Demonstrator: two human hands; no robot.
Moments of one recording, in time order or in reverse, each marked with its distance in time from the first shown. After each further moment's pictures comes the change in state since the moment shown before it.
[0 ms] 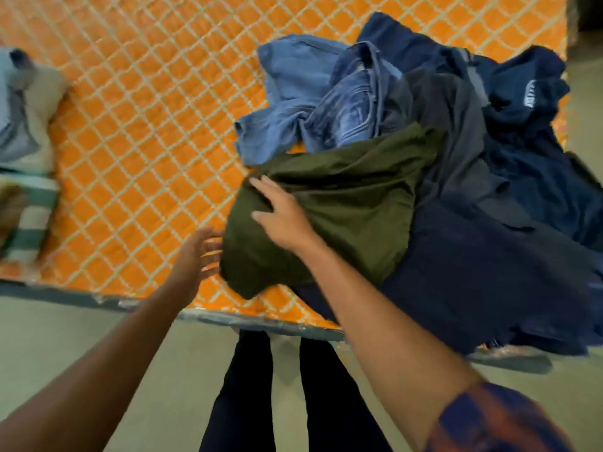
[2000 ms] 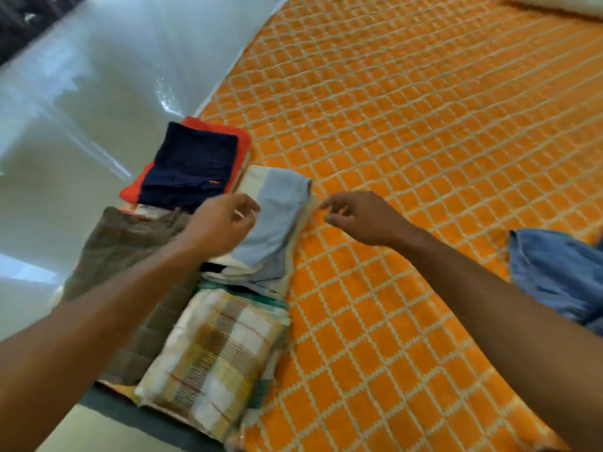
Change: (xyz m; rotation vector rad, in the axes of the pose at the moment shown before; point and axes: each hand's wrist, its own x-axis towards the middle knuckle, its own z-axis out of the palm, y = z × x) left_hand 0.187 0.273 -0.476 0.748 0.253 0.691; right_hand 0.347 -0.294 0.266 -0.697 -0.239 -0.229
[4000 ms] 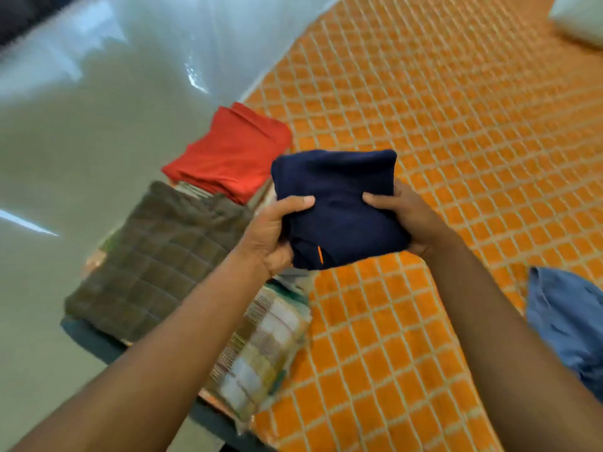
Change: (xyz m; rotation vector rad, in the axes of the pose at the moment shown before) left_hand -0.034 0.049 0.010 -1.716 -0.120 -0.378; right_hand -0.003 -0.042 -0.014 1.052 -0.067 0.090
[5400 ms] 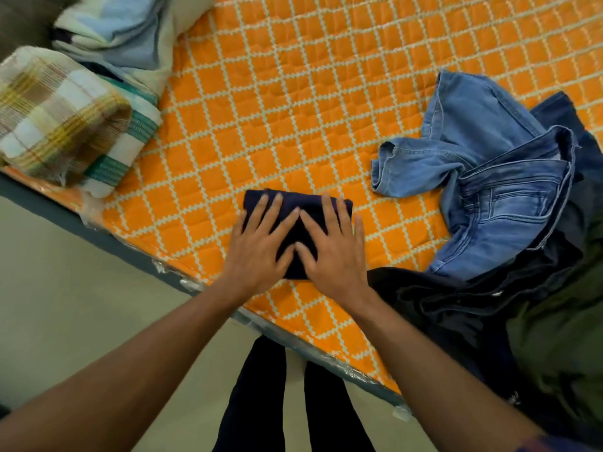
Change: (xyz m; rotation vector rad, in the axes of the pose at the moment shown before) left_hand -0.128 -0.438 -0.005 2.078 0.075 0.468; right_hand -0.331 0.308 -0.144 -1.342 0.193 -0.175
